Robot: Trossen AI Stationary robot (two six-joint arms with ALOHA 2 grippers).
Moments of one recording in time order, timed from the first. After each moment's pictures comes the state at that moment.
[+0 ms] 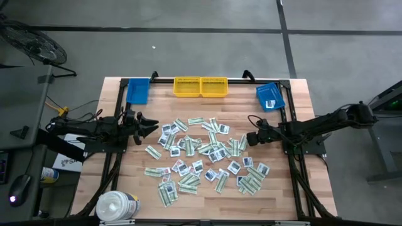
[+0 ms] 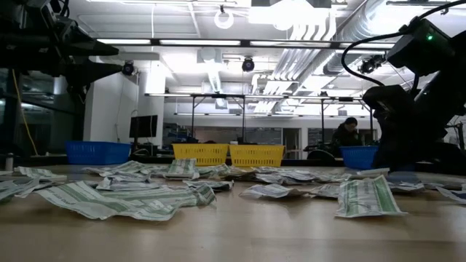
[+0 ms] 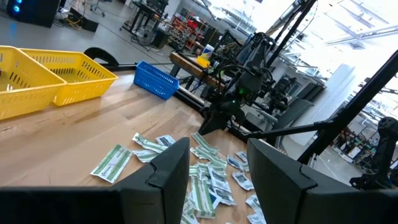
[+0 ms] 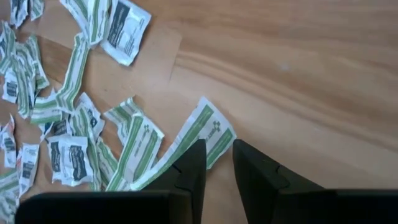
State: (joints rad) left arm -0.14 0.02 0.02 0.05 -0.35 -0.55; right arm 0.04 0.97 0.16 -0.06 0.18 1.30
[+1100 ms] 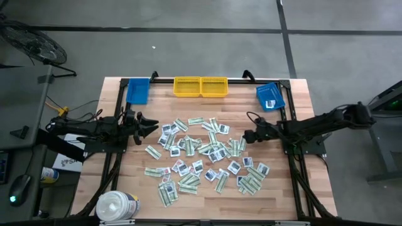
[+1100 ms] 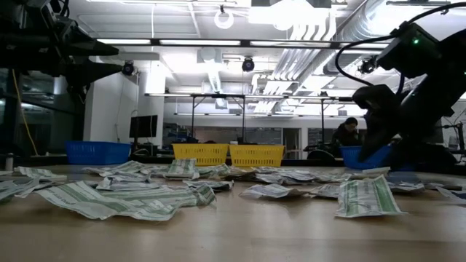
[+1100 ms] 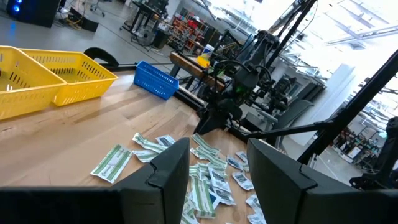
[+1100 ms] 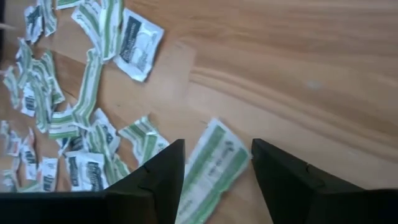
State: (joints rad) left arm -0.14 0.02 0.02 0.05 -0.35 -0.55; right arm -0.02 1.09 0.17 0.07 0.11 1.30
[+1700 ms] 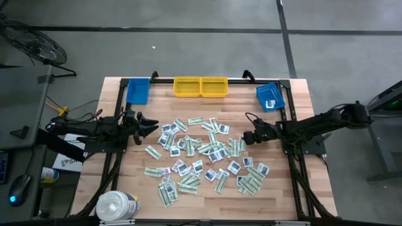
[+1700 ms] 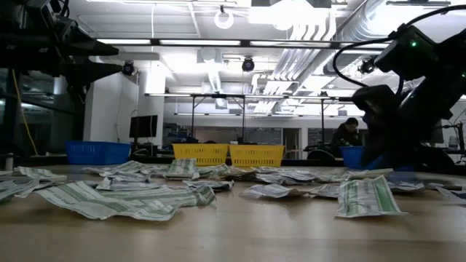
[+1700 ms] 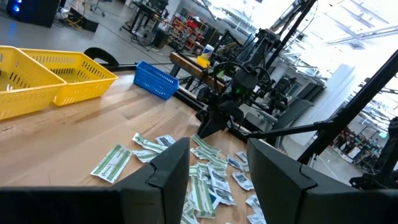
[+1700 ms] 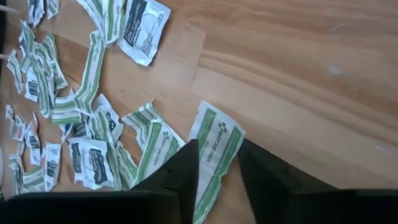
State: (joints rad) left arm -0.14 0.02 0.02 0.05 -0.35 -0.55; right arm -0.02 1.12 0.16 0.10 0.06 1.28
